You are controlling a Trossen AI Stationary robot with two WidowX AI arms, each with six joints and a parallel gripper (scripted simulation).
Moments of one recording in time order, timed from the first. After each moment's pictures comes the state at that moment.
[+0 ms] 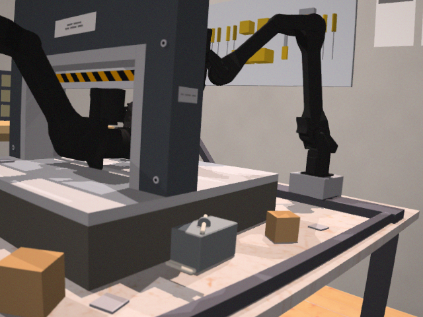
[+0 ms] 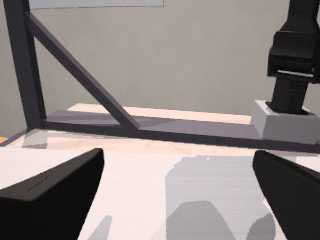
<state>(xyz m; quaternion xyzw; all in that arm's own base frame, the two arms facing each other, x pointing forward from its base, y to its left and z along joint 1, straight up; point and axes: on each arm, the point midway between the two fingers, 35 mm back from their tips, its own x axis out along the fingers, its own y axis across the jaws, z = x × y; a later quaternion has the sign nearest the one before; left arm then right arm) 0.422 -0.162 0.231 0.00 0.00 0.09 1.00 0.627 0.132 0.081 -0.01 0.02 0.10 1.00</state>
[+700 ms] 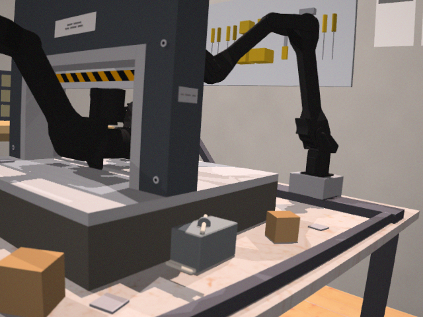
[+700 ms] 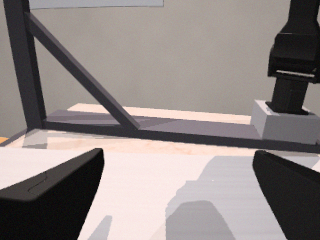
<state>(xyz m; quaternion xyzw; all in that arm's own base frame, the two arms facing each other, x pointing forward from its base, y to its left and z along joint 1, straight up) 0.454 -0.157 0.231 0.00 0.00 0.09 1.00 0.627 0.132 0.081 -0.01 0.02 0.10 1.00</state>
